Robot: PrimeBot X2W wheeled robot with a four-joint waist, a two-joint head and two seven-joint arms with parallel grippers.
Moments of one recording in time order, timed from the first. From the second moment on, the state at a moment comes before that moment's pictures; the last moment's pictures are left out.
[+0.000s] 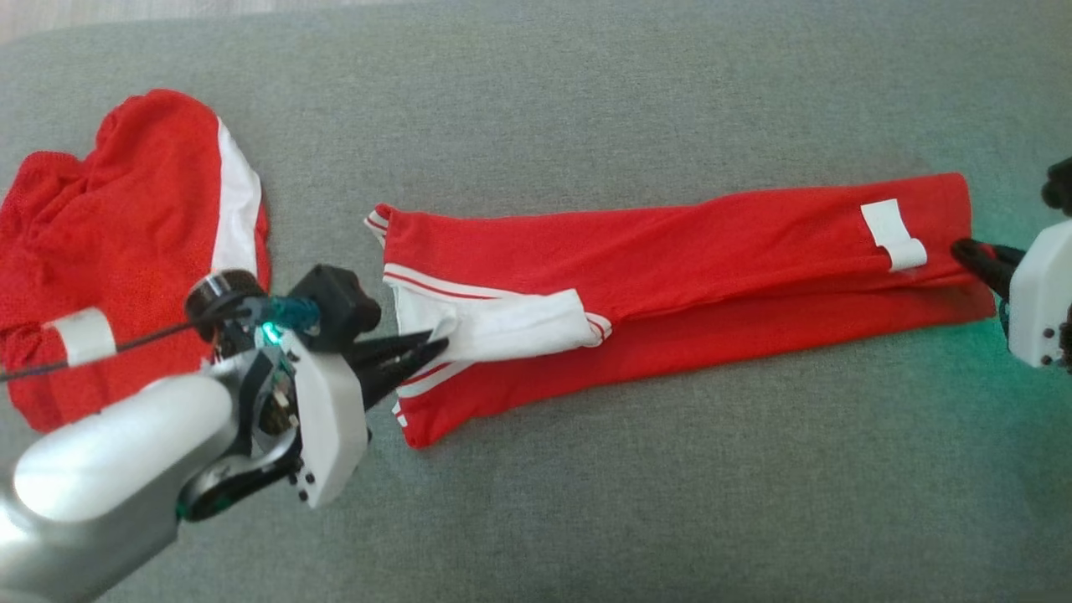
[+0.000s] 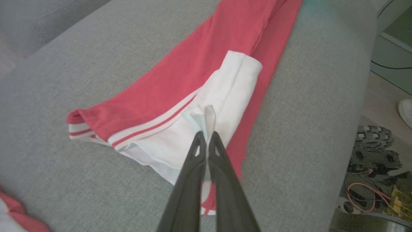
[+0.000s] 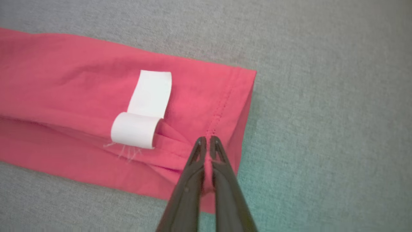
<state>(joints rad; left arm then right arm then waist) -0.90 0.78 -1.33 -0.02 -0.93 -0.12 0.32 -0.89 -0.88 1.24 0.58 1.18 0.13 0.26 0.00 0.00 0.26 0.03</state>
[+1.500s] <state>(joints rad) -0.22 0.35 -0.54 0.08 -0.72 0.18 -0.25 -0.61 -0.48 0.54 0.59 0.82 0.13 -0.25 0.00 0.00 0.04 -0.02</state>
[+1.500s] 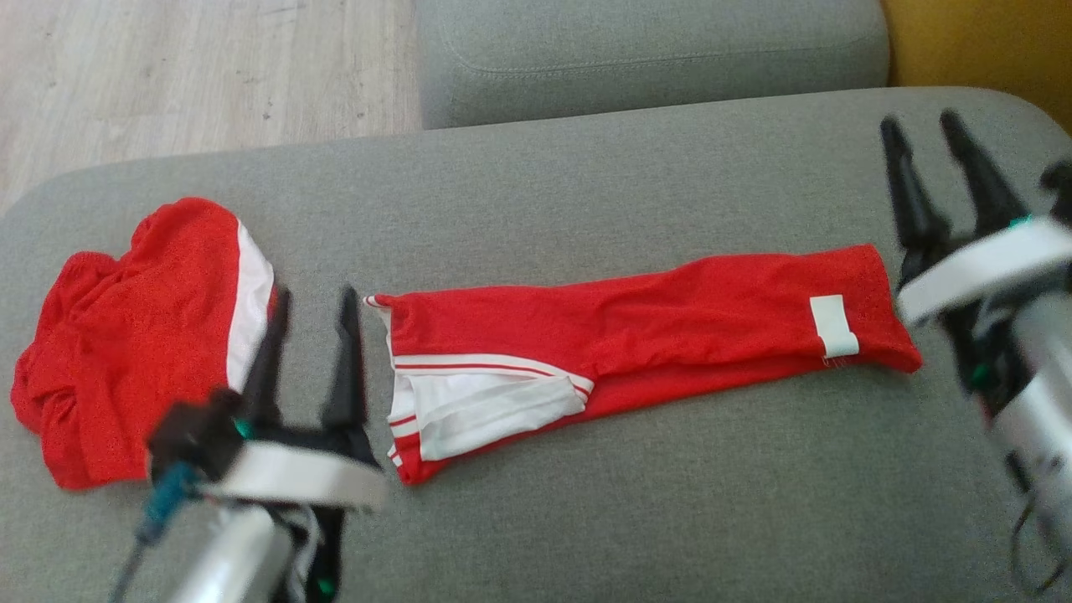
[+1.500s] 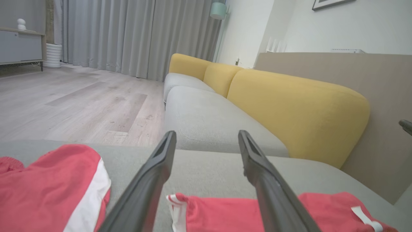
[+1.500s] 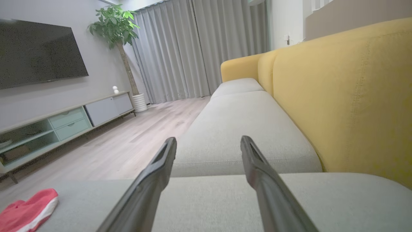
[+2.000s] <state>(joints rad) -0.02 0.10 -0.26 0.16 -0.32 -0.03 -0.25 -0.16 -0.11 0.11 0.43 0.21 0.13 -0.25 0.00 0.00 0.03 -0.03</state>
